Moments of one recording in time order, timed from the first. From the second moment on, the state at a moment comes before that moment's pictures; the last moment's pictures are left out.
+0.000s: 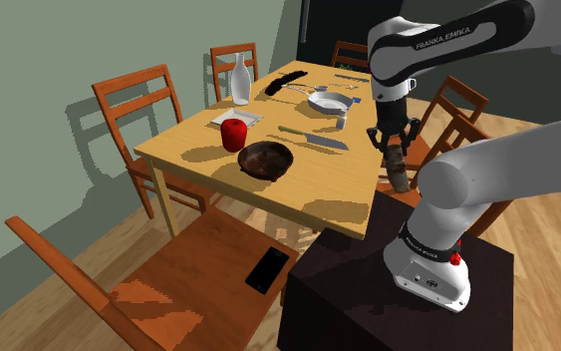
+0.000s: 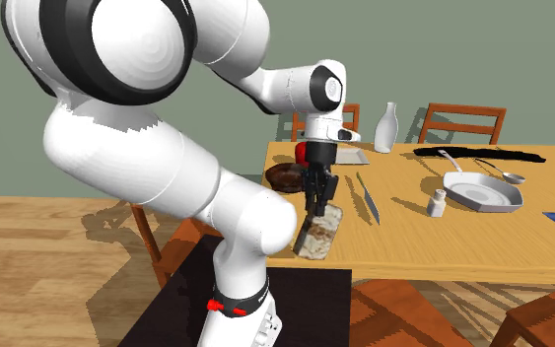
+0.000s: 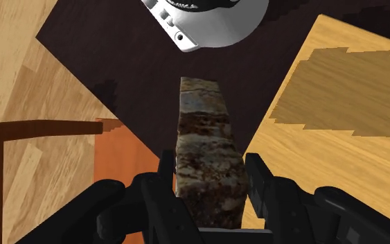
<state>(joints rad) -0.40 -0.77 -0.04 -2.82 -0.21 1.68 0.59</state>
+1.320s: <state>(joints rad) -0.36 -0.64 0.05 -2.52 -0.11 1.49 0.64</state>
